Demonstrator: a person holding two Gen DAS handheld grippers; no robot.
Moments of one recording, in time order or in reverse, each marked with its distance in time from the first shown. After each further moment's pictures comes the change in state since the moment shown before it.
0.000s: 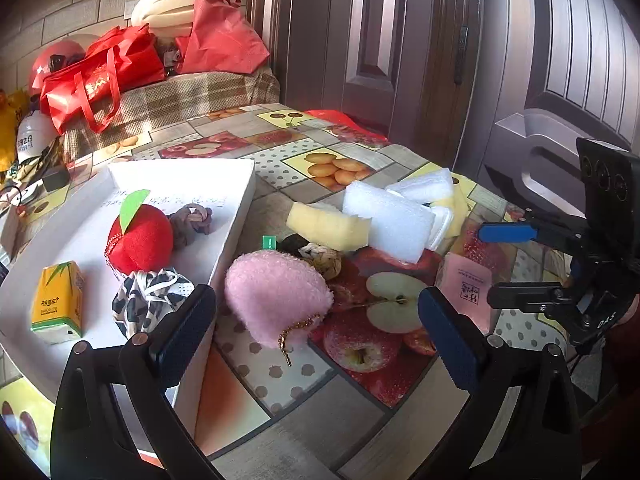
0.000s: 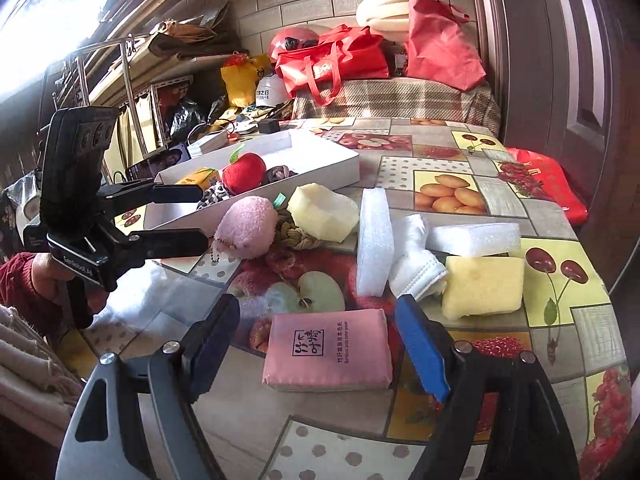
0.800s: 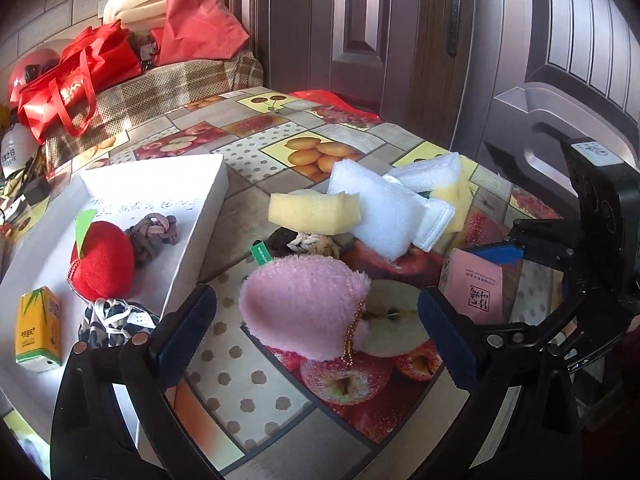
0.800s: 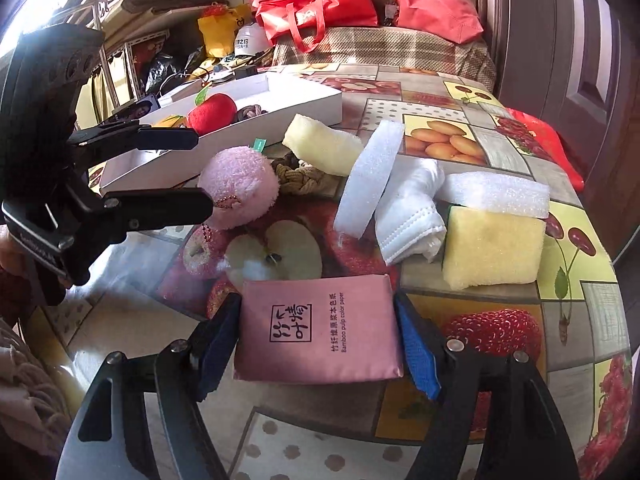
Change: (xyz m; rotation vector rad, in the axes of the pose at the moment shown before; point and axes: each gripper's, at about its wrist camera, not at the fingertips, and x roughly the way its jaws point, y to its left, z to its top) left arm 0.031 -0.017 0.014 0.061 0.074 0.004; right arm 0.038 -0.009 -0.009 0.005 0.186 -0.065
